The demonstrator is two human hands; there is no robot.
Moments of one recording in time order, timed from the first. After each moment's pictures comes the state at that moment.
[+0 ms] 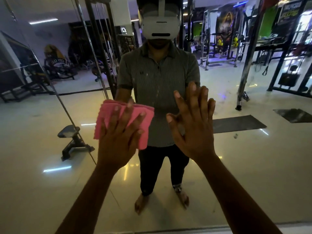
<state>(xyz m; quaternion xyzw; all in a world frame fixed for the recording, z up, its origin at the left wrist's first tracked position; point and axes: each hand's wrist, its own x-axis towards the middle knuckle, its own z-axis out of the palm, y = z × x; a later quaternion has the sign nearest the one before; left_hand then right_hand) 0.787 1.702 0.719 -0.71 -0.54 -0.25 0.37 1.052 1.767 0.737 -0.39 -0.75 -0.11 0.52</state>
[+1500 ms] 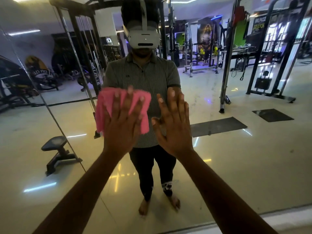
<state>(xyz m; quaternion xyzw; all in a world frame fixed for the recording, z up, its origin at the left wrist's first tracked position) 0.851 1.728 0.765 -0.70 -0.53 -0.31 0.37 1.060 1.762 0.735 -0.38 -0.74 -0.11 0.54</state>
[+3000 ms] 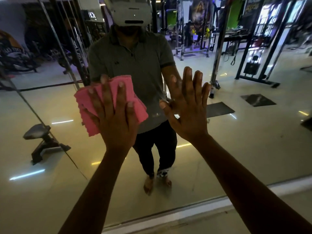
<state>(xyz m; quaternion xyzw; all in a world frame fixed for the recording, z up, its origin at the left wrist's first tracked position) 0.865 1.740 0.734 -0.59 -0.60 -0.46 0.30 1.100 1.777 0.746 -0.46 -0.72 -0.21 0.48</state>
